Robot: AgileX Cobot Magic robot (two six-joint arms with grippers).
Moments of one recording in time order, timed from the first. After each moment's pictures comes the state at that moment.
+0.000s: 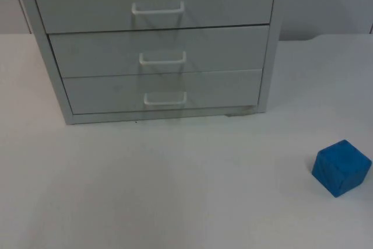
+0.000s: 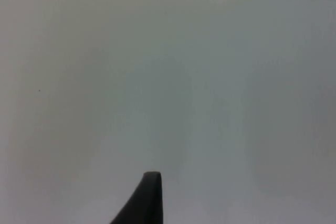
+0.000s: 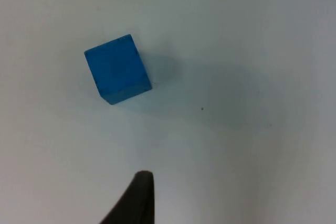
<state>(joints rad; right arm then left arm) 0.10 0.87 -0.66 0.01 0.84 -0.01 0.03 0.64 -0.54 -0.07 0.90 0.00</state>
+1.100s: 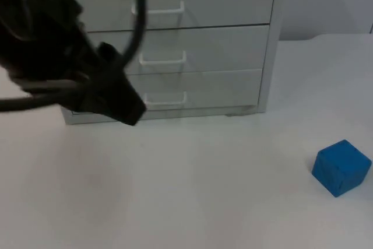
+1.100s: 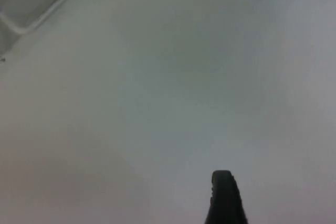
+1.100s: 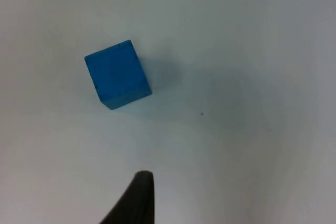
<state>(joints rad) 0.10 0.87 -0.66 0.01 0.83 -0.01 -0.46 1.36 -0.88 -0.49 0.77 0.61</state>
